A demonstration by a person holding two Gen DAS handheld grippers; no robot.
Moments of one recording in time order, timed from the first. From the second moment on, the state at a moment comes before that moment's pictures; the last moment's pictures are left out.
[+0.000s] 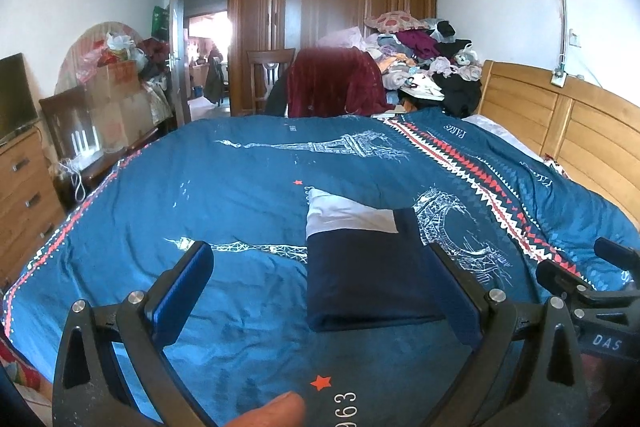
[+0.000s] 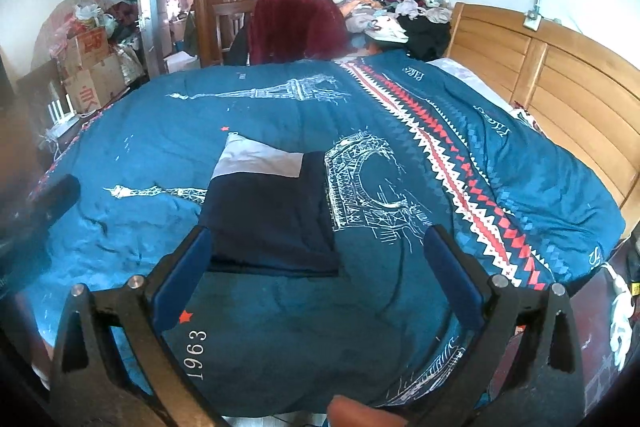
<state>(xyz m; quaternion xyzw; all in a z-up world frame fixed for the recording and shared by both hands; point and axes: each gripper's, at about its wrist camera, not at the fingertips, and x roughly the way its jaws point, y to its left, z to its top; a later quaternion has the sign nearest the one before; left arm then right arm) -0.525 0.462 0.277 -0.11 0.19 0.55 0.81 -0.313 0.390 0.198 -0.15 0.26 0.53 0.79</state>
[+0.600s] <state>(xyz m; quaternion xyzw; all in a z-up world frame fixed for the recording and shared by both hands) -0.536 0.466 0.272 -0.13 0.18 0.55 0.80 -0.311 0.390 0.197 -0.16 0.25 0.54 0.79</state>
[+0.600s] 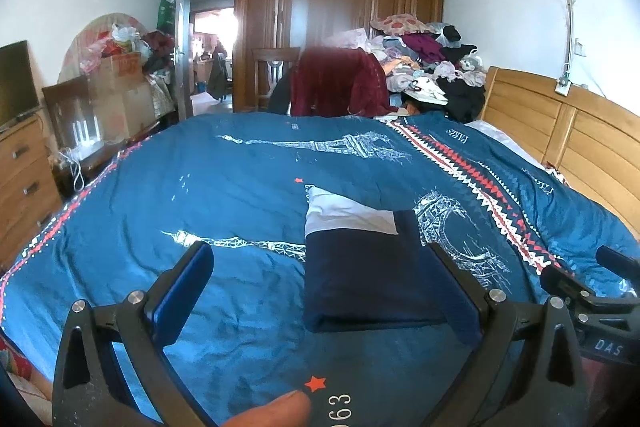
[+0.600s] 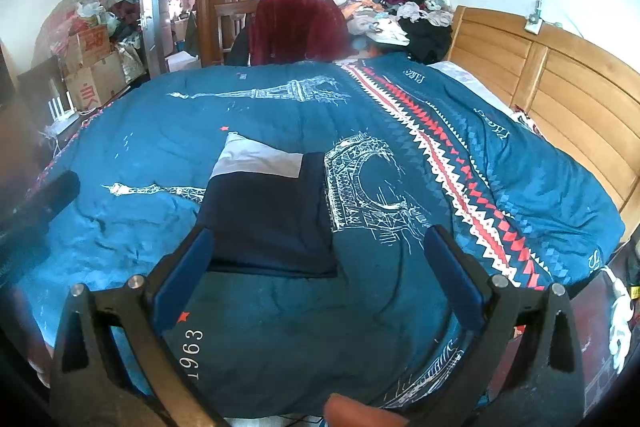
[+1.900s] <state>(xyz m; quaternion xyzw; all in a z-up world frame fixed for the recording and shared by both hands) -0.531 0.462 0.285 -0.10 0.18 0.57 0.80 -0.308 0.388 0.199 -0.16 0.26 0.55 0.78</state>
